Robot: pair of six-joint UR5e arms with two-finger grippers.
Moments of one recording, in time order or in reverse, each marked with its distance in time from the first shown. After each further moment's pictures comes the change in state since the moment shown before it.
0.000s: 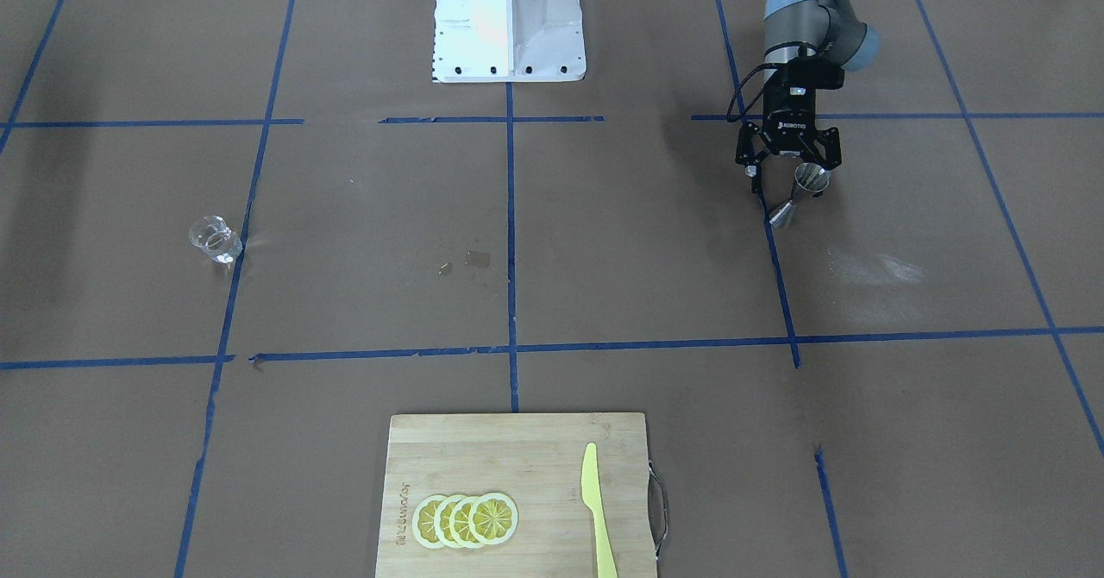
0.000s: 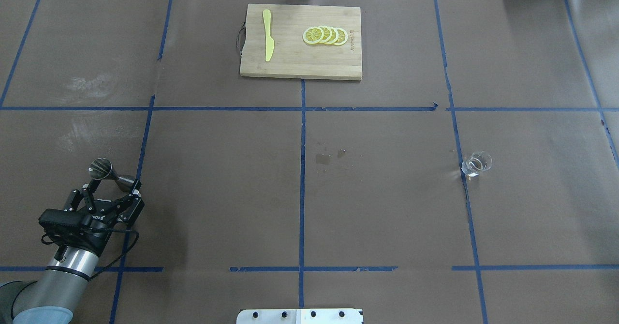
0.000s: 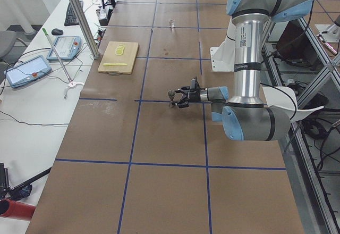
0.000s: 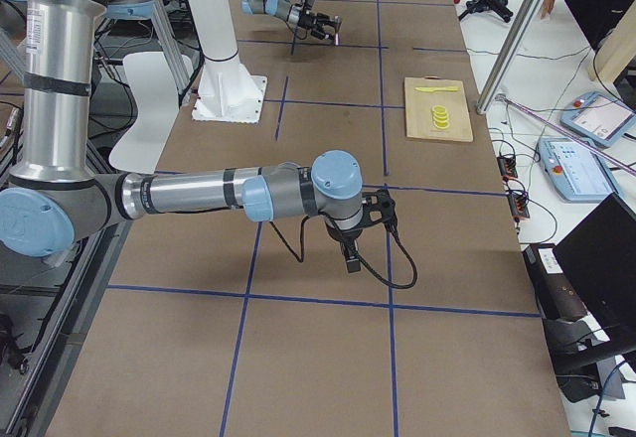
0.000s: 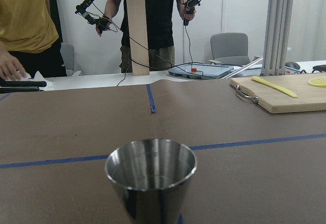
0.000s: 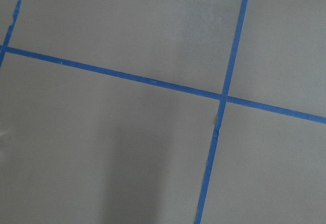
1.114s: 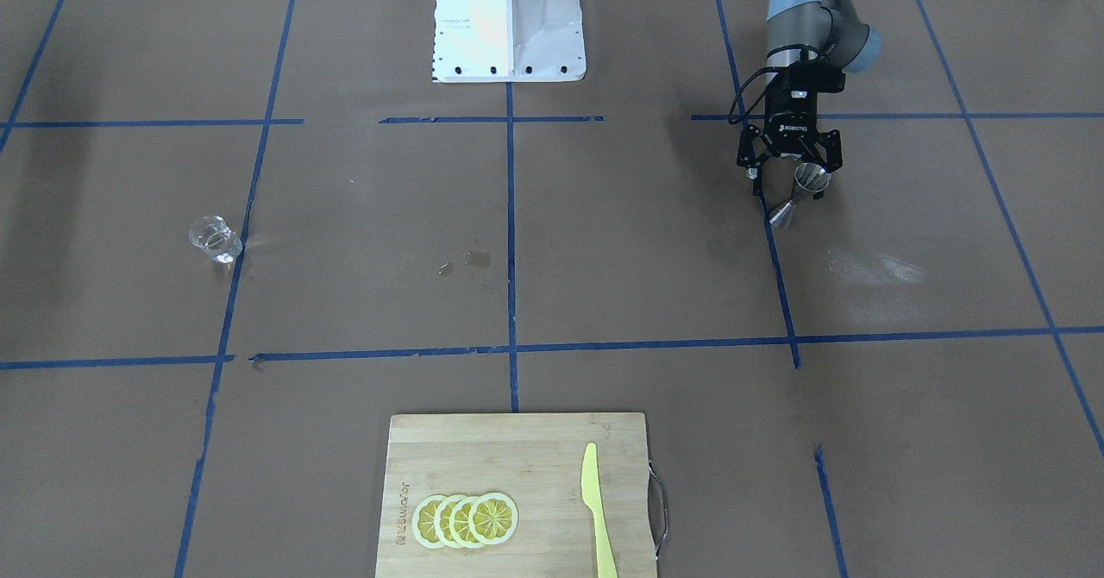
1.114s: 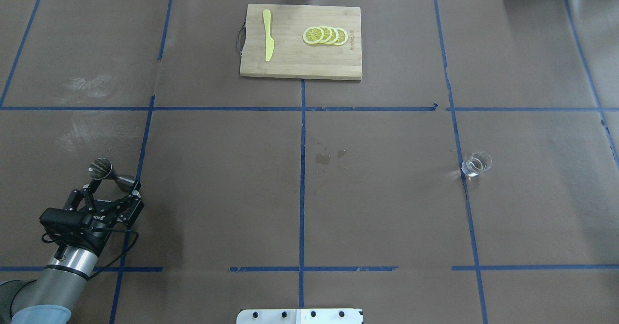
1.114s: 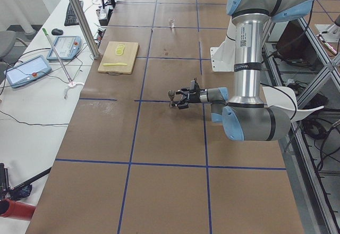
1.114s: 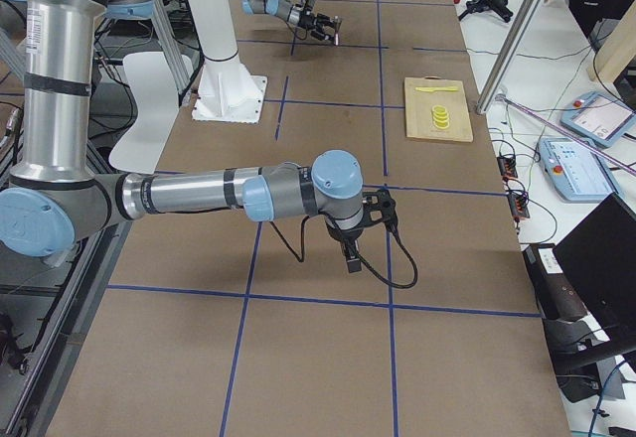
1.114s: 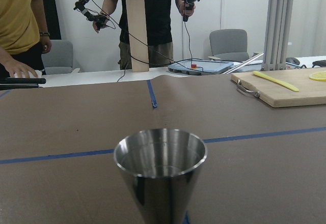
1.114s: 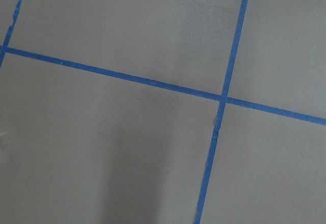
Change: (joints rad) left arm -0.006 0.003 0.007 -0.002 -0.029 0.007; right arm 0.001 0.002 -0.001 0.001 -0.002 -0.002
